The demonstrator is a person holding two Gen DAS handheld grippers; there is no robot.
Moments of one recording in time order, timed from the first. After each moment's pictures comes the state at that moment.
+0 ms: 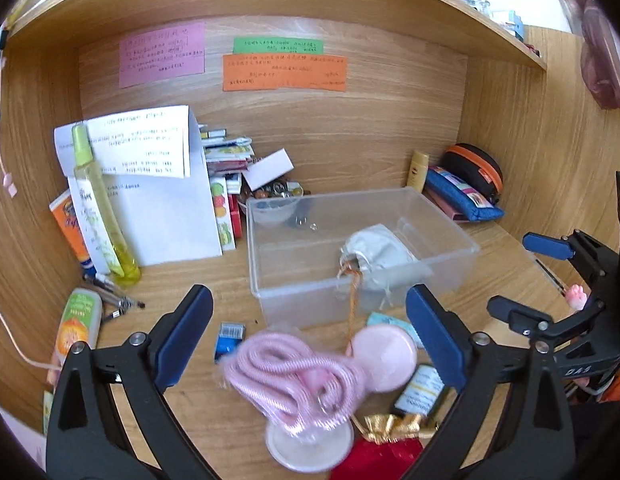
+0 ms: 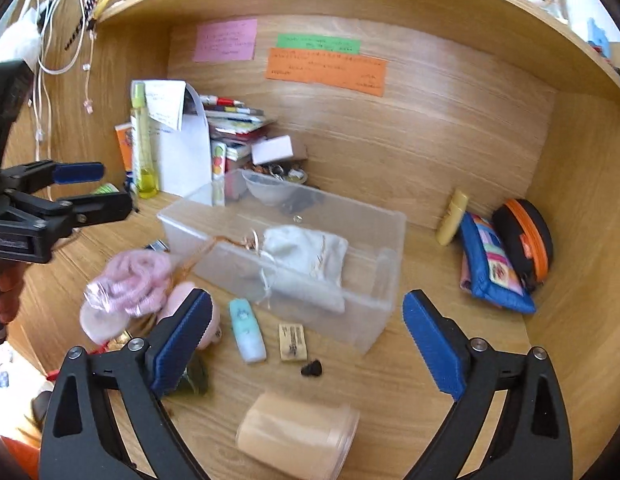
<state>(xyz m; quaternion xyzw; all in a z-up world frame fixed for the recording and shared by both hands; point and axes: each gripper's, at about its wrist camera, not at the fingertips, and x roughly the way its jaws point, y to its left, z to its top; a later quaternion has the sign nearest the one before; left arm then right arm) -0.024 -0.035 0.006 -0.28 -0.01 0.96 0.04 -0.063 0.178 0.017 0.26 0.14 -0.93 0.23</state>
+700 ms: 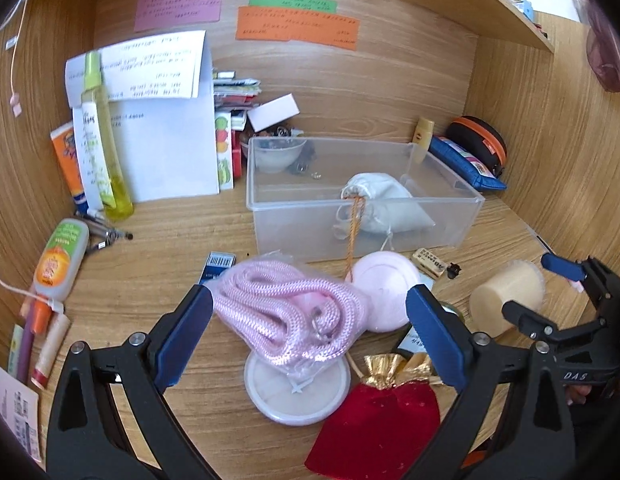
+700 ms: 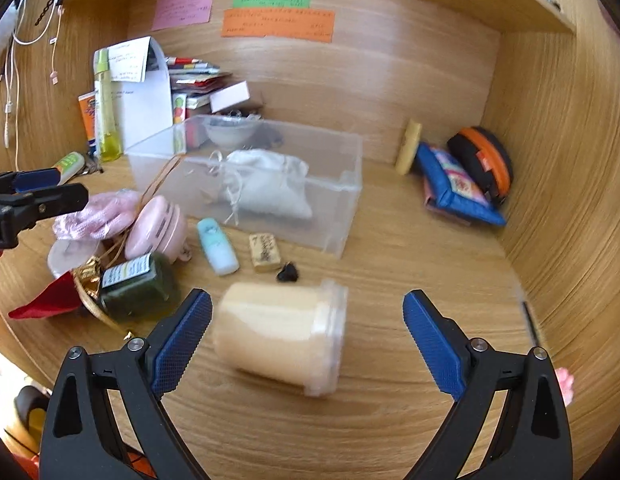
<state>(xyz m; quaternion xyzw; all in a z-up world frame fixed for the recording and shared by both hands) -0.005 -0.038 -0.041 -0.32 -0.05 0.95 0.03 -0.032 0.205 -0.031 0.31 0.12 -0.93 0.15</state>
